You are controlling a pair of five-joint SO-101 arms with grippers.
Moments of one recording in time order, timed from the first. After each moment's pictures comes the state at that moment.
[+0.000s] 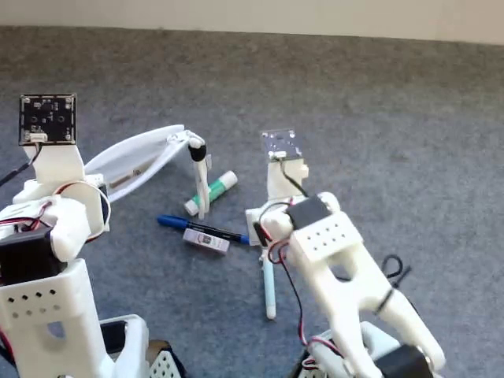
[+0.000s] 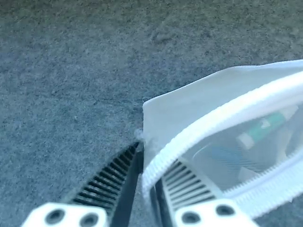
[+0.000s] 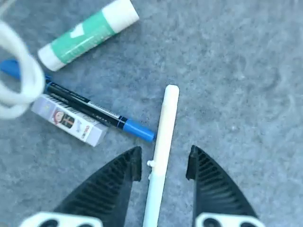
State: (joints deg) left arm -18.4 -52.3 25.9 82.2 -2.5; right arm -30.7 -25.9 41.5 60.5 -13.4
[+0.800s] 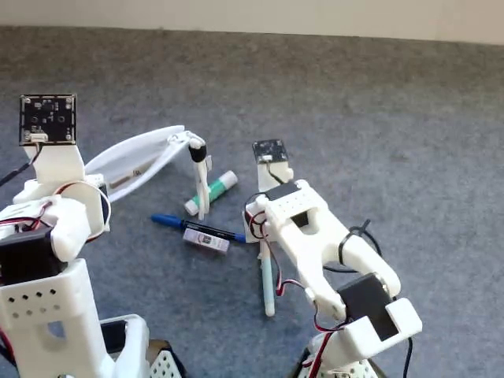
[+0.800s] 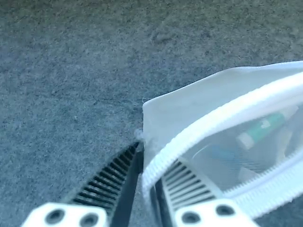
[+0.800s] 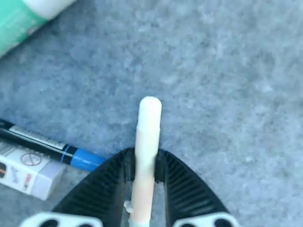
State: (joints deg) left arm -18.4 -52.3 25.9 82.2 -2.5; right arm -29.6 0.8 36.3 49.0 -13.6
